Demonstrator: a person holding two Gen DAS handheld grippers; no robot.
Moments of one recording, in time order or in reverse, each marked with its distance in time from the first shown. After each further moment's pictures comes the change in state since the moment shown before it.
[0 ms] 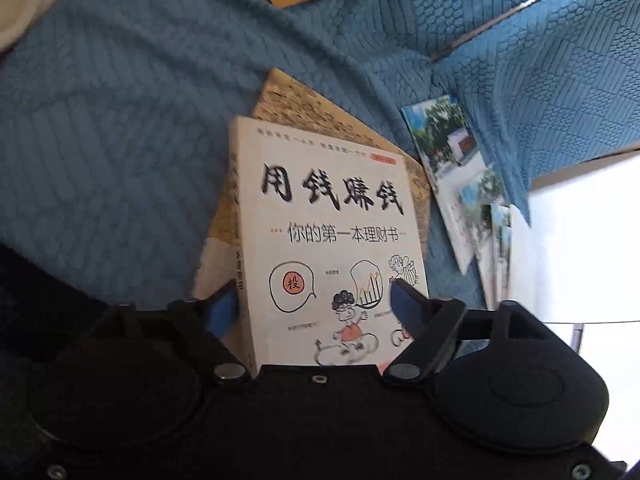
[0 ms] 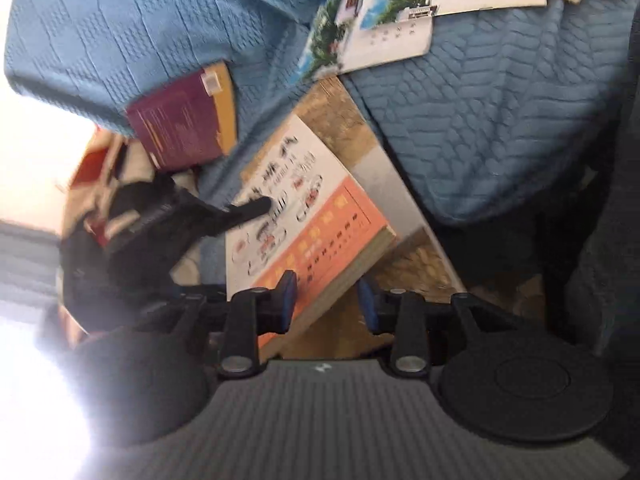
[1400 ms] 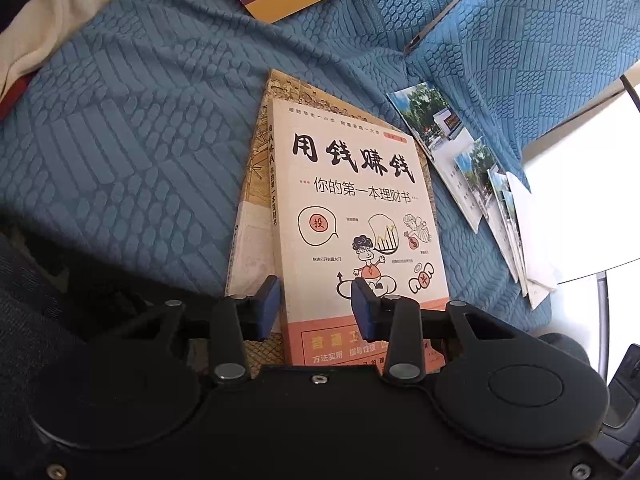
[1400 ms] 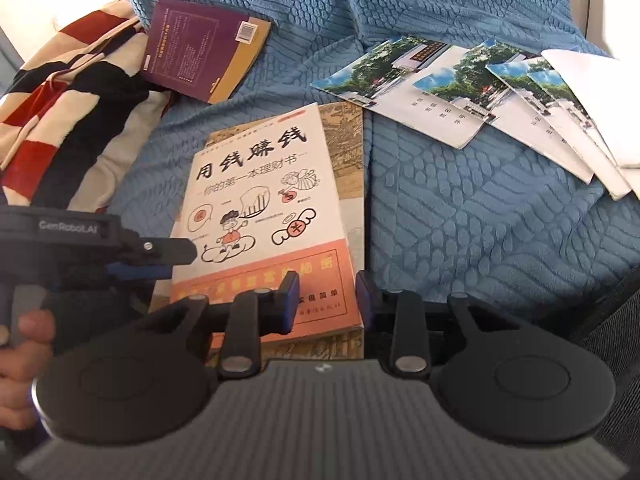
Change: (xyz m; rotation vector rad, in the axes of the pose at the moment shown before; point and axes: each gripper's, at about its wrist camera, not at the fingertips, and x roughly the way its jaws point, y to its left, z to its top) left arm -0.019 0.014 -0.051 0.177 -0.103 0.000; right arm 0.024 0.021 -0.002 -0.536 -0.082 -0.193
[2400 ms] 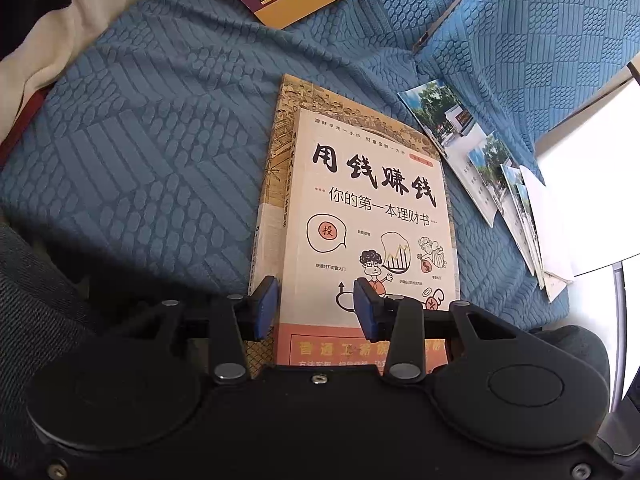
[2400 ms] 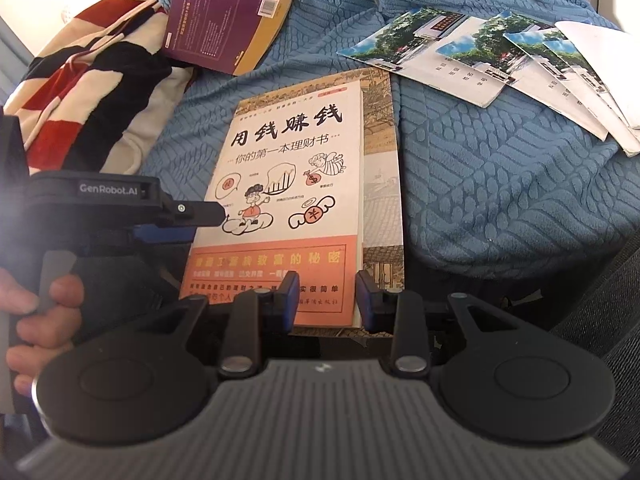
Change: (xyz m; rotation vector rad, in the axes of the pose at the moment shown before) left arm -0.007 0.001 0.002 0.036 -0.001 0.049; right arm -0.006 0.016 -0.017 0.004 0.070 0.040
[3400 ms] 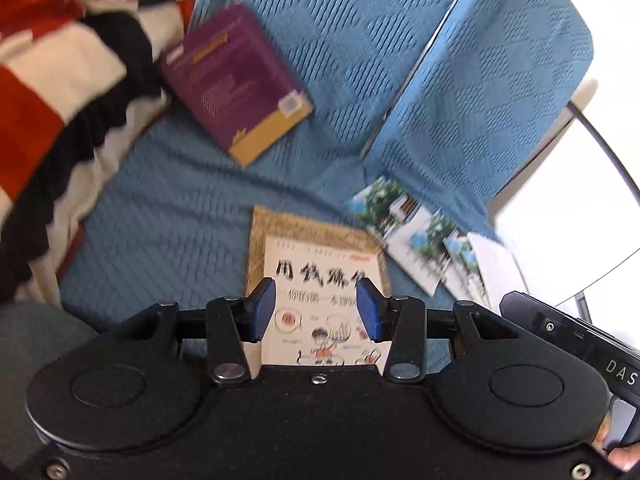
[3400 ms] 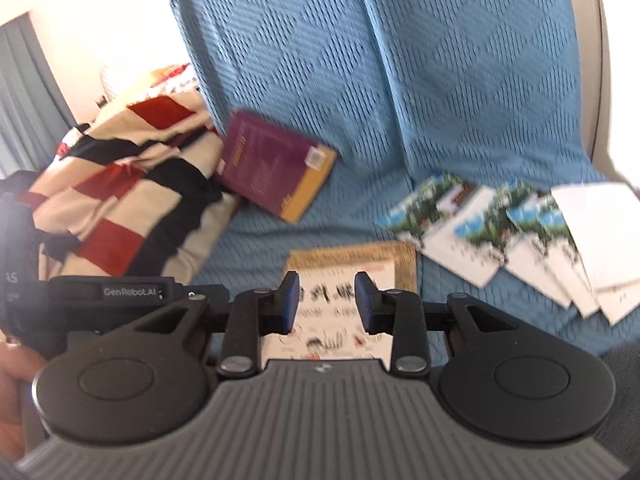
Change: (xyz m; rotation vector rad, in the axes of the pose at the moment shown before) left arm -0.120 -0.041 0.020 0.115 -0.269 -0.022; right arm -0.108 0.048 0.062 -0.108 -0.347 0.032
